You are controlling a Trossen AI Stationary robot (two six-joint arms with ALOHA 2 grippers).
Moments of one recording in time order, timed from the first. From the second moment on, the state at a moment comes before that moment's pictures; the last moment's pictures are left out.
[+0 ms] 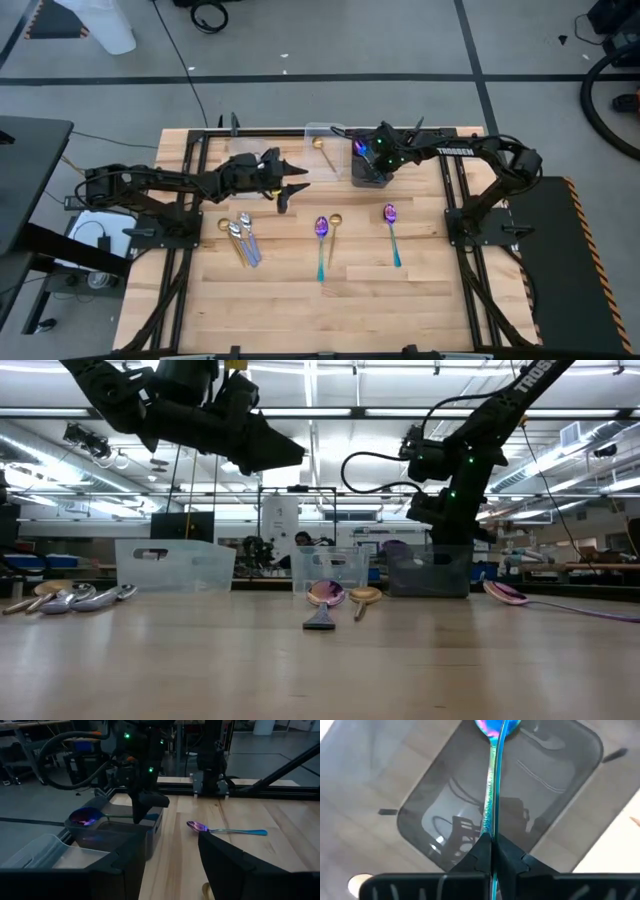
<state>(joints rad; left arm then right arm) 0.27 1.35 0.58 0.62 0.07 0.06 -0.63 1.55 0.88 -0.48 0.01 0.40</state>
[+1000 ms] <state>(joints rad) 0.26 1.35 0.58 0.55 0.08 0.00 -0.64 1.55 1.02 -0.61 0.01 0.42</state>
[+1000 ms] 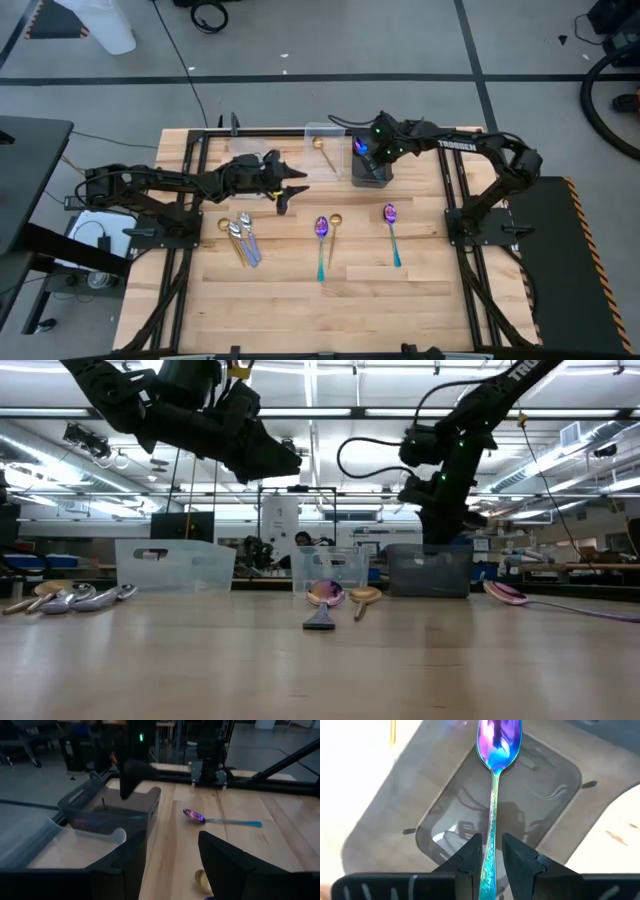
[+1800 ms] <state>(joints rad) 0.26 1.35 0.58 0.35 0.08 -0.17 -0.46 1.50 1.27 -0.96 0.17 0.39</state>
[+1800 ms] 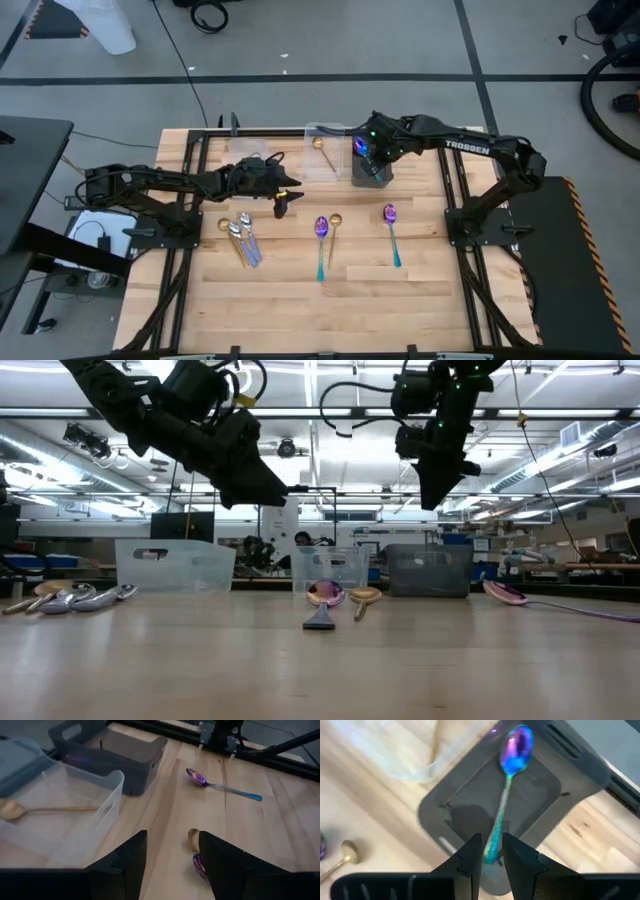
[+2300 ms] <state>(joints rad) 0.21 1.35 0.58 0.33 0.06 -0.22 -0.14 1.50 1.20 -0.82 0.22 0.53</state>
